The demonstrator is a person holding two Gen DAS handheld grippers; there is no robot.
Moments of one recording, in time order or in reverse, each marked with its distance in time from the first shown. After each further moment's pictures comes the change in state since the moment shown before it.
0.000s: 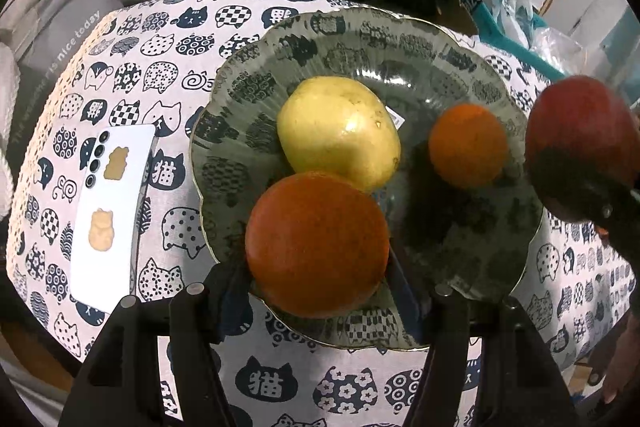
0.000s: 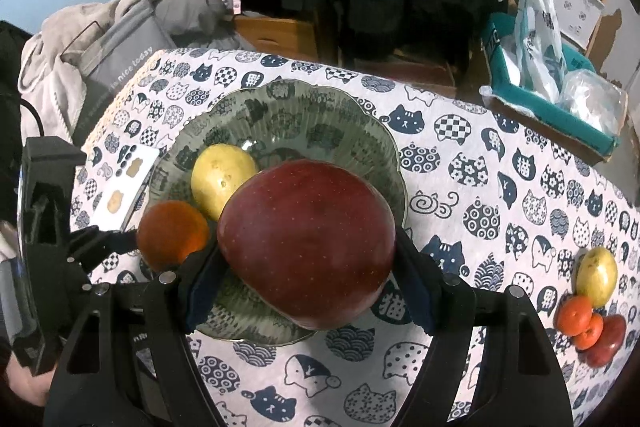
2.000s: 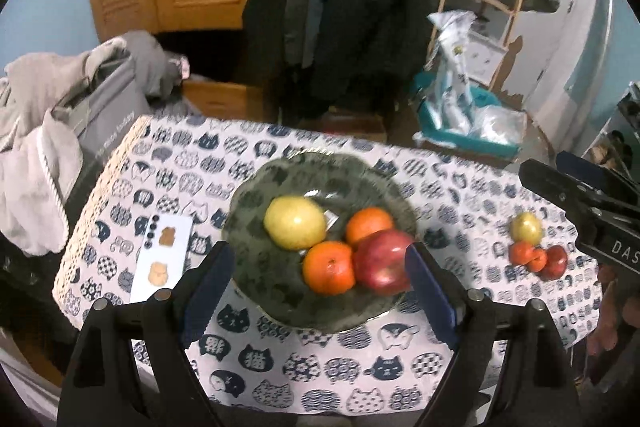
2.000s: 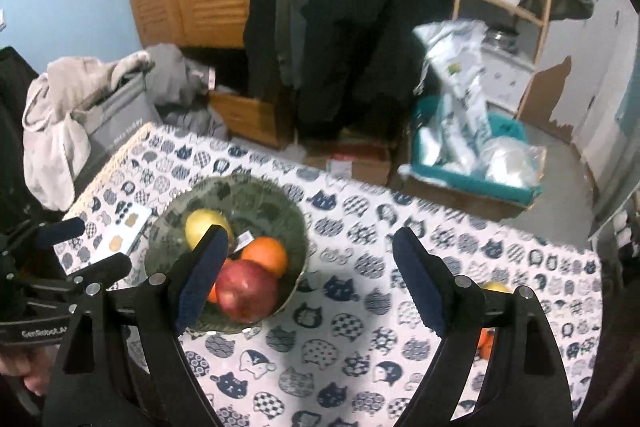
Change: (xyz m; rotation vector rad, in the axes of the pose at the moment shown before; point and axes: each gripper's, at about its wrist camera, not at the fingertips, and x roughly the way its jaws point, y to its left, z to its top) left arm -0.160 -0.027 -0.001 0.014 -0.329 -0.059; right arm -0.142 -0.019 0.006 -0.029 -0.265 -0.158
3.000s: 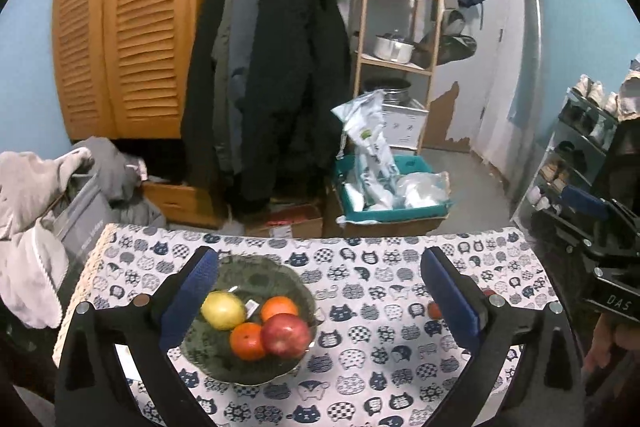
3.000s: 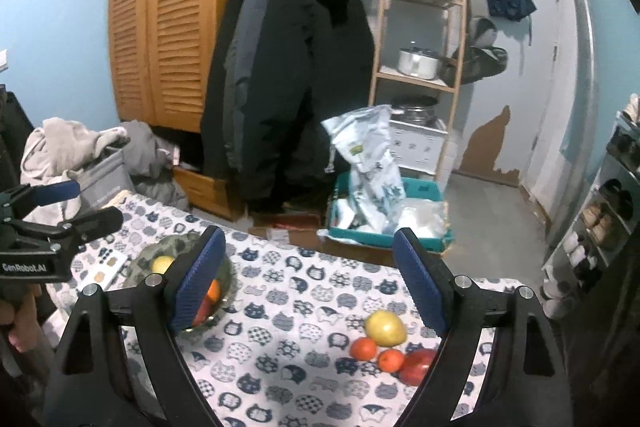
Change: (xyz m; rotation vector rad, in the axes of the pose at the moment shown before) left arm -0.096 -0.109 0.033 0.141 -0.279 -0.113; right arm -0.153 -0.079 -0.022 0.023 -0.278 -0.144
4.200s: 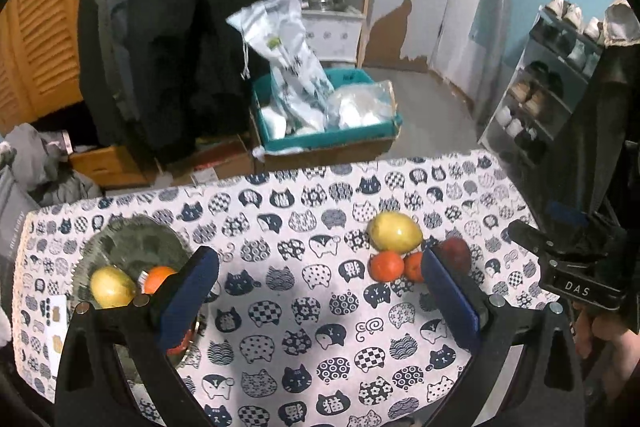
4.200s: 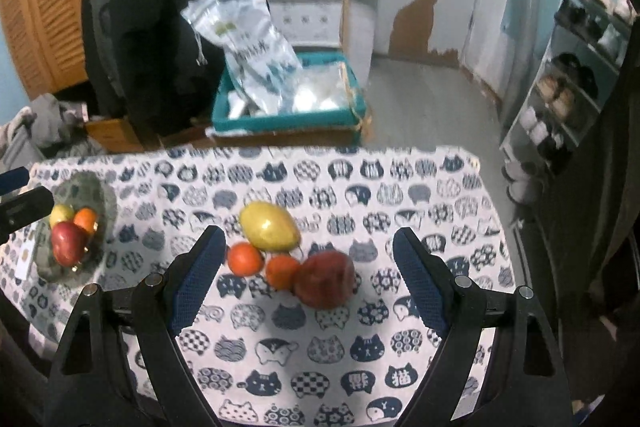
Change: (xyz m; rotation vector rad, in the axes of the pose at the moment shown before) left arm 0.127 -0.119 -0.039 0.116 0.289 -0.126; right arm 0.069 -0.154 -0.114 0.230 0.349 -0.180
